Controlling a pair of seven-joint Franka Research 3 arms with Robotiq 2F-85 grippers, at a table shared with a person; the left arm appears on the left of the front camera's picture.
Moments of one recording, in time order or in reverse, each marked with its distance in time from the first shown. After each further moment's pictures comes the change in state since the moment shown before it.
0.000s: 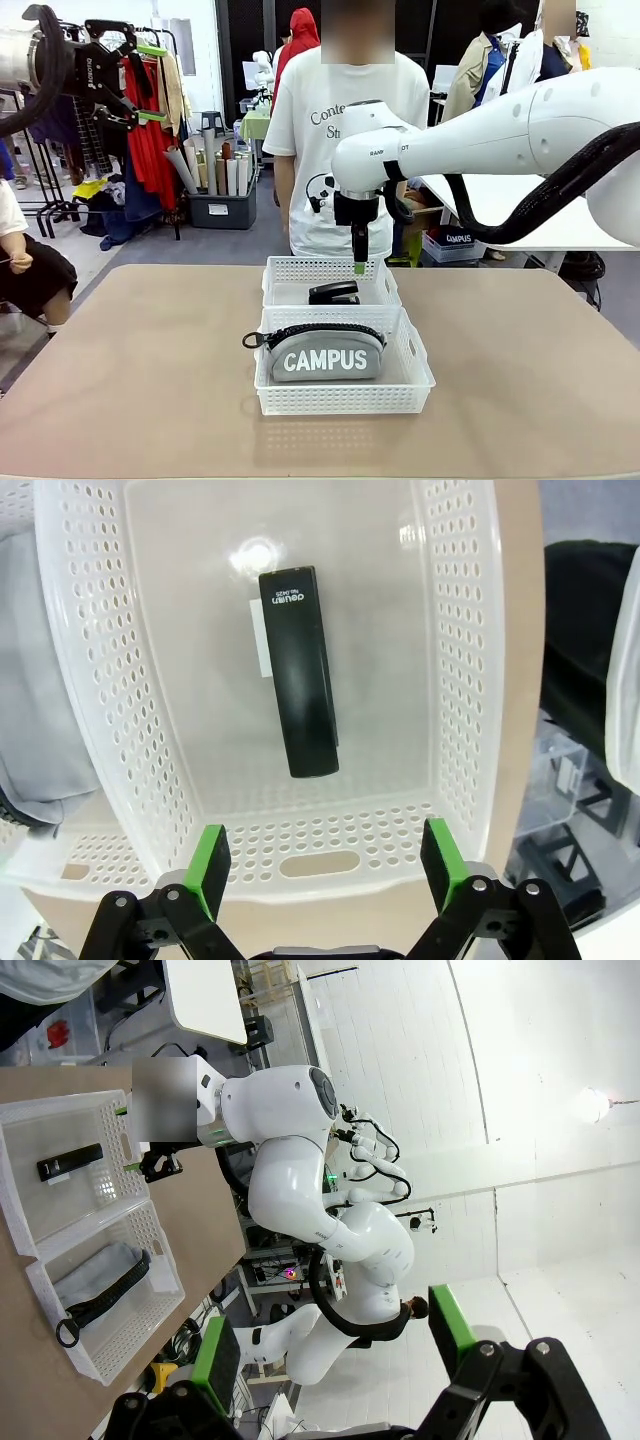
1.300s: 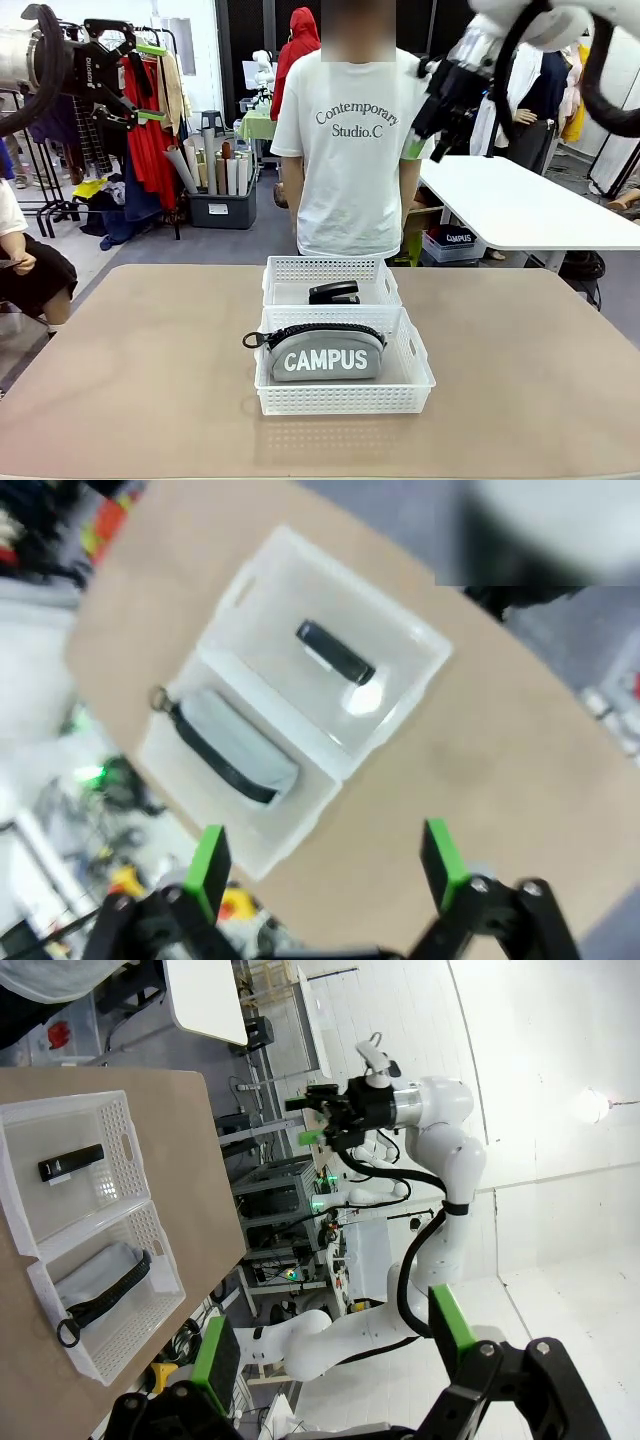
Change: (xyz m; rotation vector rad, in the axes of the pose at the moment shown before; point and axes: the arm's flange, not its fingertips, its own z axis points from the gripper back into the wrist) left arm 0.000 0.000 0.001 0.000 -0.002 0.001; right arm -0.198 0.004 0.238 0.255 -0.440 -0.815
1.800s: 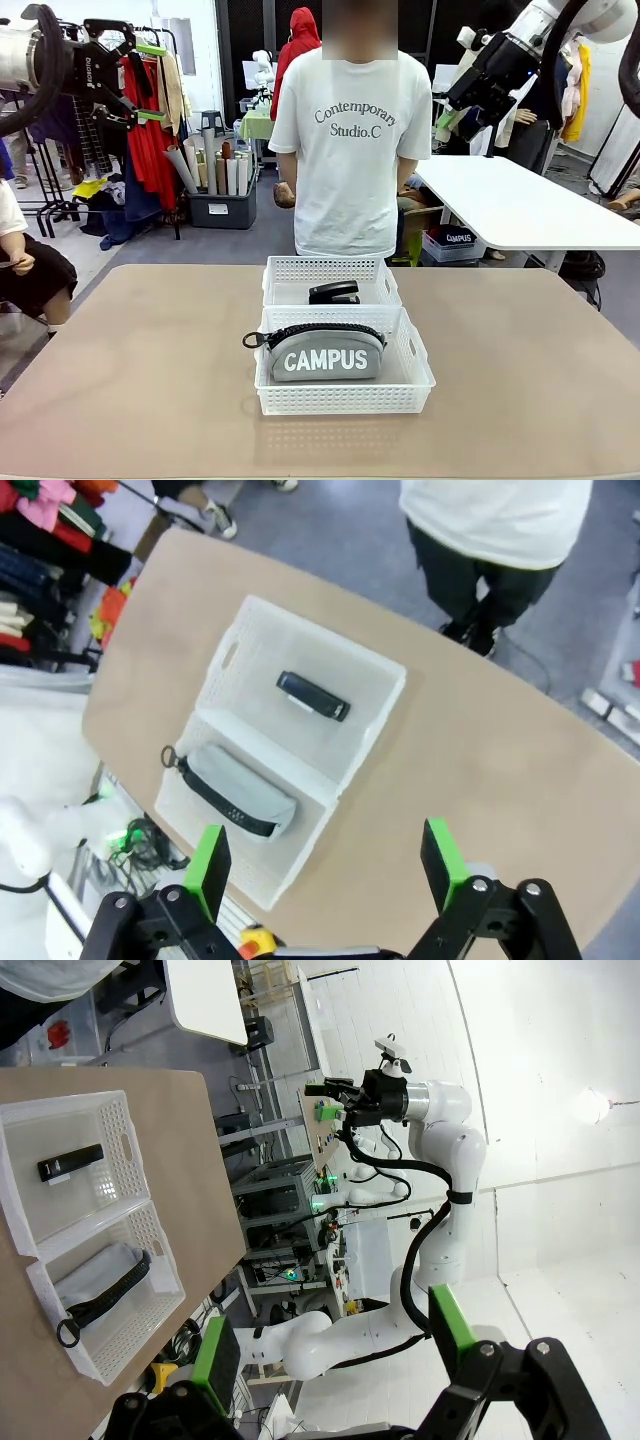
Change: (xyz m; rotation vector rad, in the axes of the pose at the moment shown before) left arm 0.000 0.000 0.000 0.000 0.000 0.000; right arm -0.018 -0.039 0.040 0.012 -0.140 -0.133
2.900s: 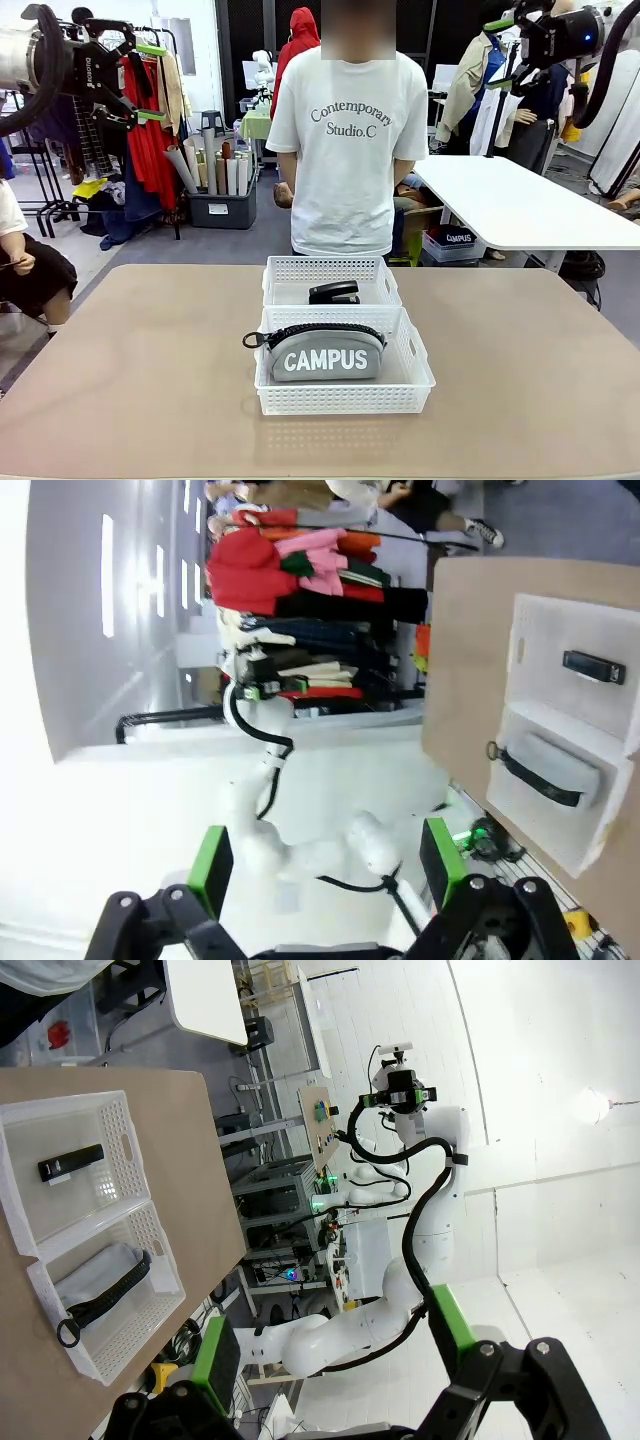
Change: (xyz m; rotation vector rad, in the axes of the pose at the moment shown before) left arm 0.000 0.000 0.000 0.000 0.000 0.000; right arm -0.018 -0.071 0.085 0.828 -0.061 -0.534
